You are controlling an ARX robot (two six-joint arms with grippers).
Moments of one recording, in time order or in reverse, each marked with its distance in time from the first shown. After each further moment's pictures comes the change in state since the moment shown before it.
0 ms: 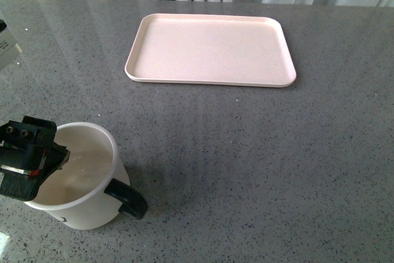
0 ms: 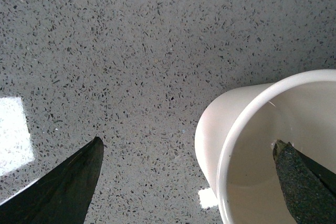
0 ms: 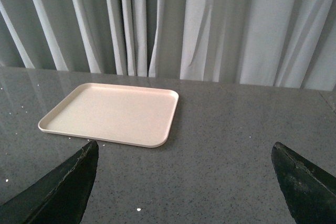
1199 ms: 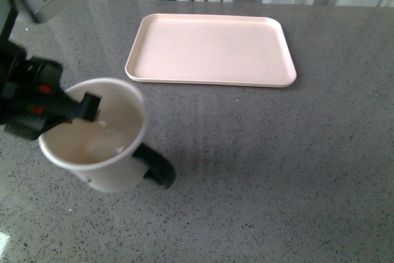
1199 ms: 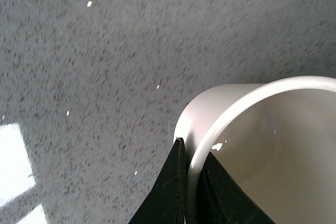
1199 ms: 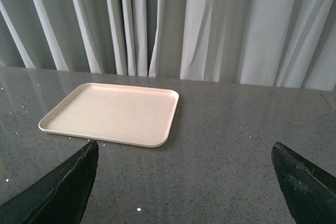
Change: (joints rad) left arm -0.165 0.026 0.215 -0.132 -0.029 -0.056; right arm 0.000 0.000 0.000 0.000 0.000 0.000
